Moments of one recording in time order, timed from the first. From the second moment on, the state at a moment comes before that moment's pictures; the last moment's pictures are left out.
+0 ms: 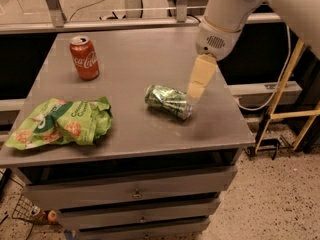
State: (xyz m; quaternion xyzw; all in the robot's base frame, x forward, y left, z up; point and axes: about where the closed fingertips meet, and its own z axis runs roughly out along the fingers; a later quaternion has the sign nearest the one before) arm 0.561 -0.106 0.903 -0.58 0.81 0.06 0.09
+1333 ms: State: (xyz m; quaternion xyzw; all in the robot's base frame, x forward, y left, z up) arm 0.562 -0.026 0.848 -0.59 0.81 -0.03 -0.01
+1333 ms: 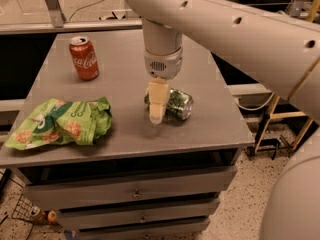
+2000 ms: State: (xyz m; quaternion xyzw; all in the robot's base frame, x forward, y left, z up) arm 0.567 -0.009 0.842 -0.60 0.80 -0.03 -0.01
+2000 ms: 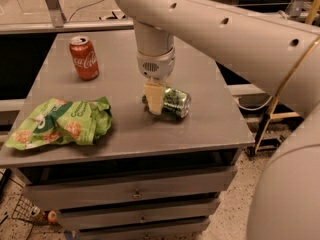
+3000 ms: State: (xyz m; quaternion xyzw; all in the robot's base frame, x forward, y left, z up) arm 0.573 -0.025 0.915 -0.62 0.76 0.08 0.18
